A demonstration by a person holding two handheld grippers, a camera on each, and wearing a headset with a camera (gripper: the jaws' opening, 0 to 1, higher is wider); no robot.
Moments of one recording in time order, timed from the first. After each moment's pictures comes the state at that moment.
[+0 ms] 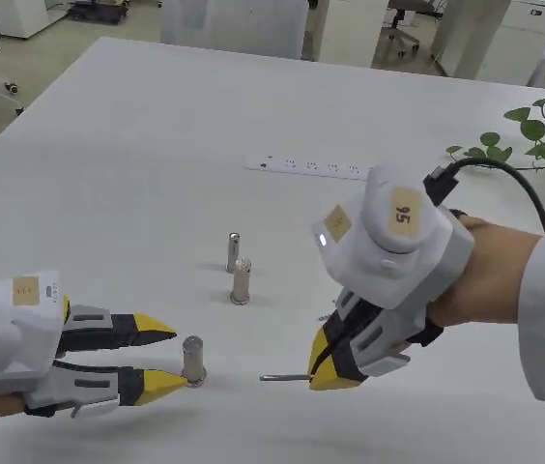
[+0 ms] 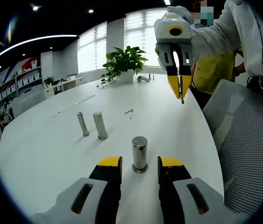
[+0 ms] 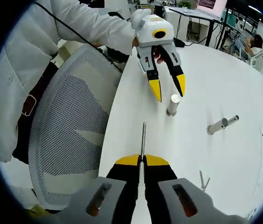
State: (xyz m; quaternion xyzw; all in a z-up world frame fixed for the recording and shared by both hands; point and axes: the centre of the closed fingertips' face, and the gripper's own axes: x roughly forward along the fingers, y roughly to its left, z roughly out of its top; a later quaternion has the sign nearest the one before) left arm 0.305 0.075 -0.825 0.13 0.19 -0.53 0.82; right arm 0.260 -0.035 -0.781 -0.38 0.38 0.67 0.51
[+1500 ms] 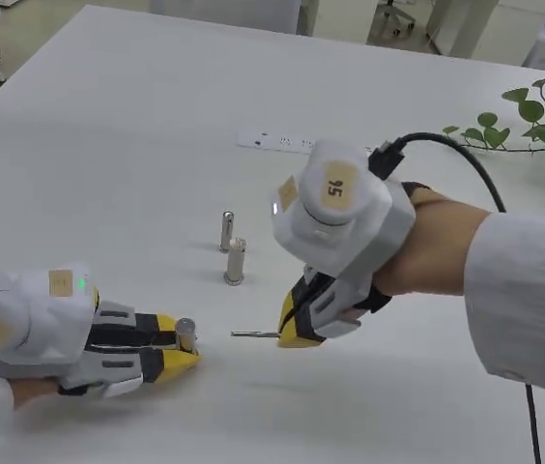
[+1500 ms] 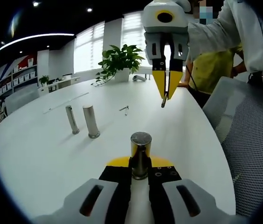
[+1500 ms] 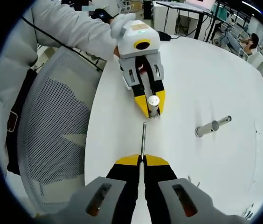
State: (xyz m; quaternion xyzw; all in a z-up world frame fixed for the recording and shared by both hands) left arm 0.311 0.060 -0.845 0.11 0.19 -0.55 0.80; right arm 0.293 -0.006 -0.797 -0.40 0.40 0.62 0.54
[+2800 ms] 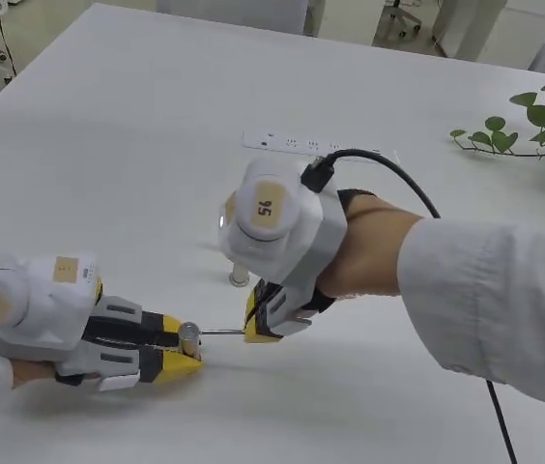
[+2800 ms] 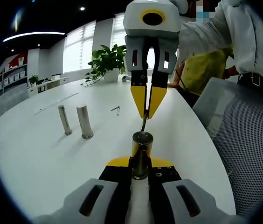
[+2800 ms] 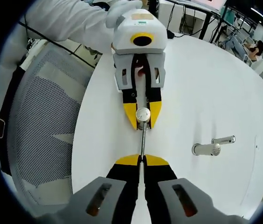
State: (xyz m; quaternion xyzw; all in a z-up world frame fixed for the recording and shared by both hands) left arm 0.304 0.061 -0.843 0.10 0.19 -0.60 0.77; right arm 0.304 0.029 -0.818 -0.43 0.38 0.63 0.52
